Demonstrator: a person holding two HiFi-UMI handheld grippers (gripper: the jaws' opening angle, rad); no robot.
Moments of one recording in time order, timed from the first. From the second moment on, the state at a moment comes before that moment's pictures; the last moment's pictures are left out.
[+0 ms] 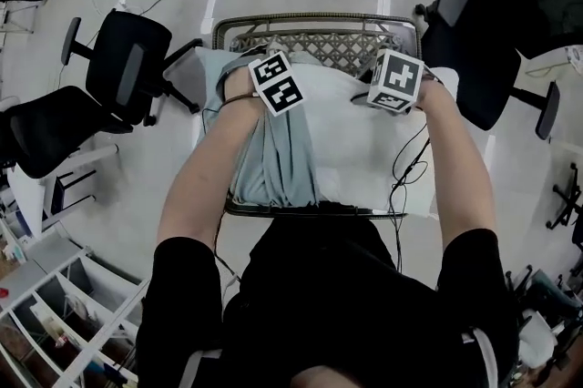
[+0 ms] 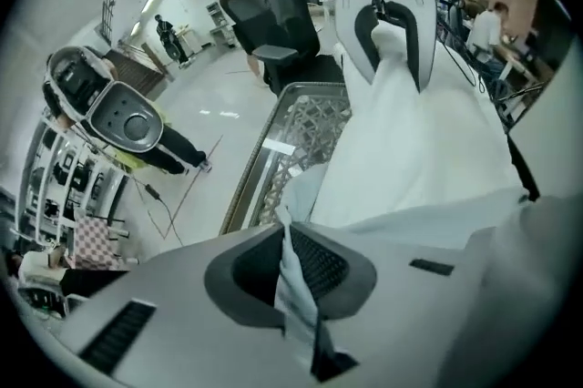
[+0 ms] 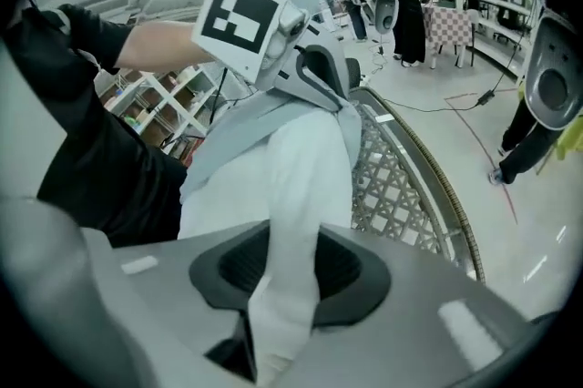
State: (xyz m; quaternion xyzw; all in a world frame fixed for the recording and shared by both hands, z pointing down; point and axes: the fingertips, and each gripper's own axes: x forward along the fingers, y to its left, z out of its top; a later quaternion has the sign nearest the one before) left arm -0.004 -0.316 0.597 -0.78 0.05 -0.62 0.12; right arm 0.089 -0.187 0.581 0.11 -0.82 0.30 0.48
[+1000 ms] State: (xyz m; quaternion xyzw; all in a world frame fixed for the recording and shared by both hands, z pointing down) left arm -0.121 -0.339 0.538 -0.86 0.19 -0.47 -0.09; right arm 0.088 -0.142 0.530 0.15 -0.83 0.23 0.48
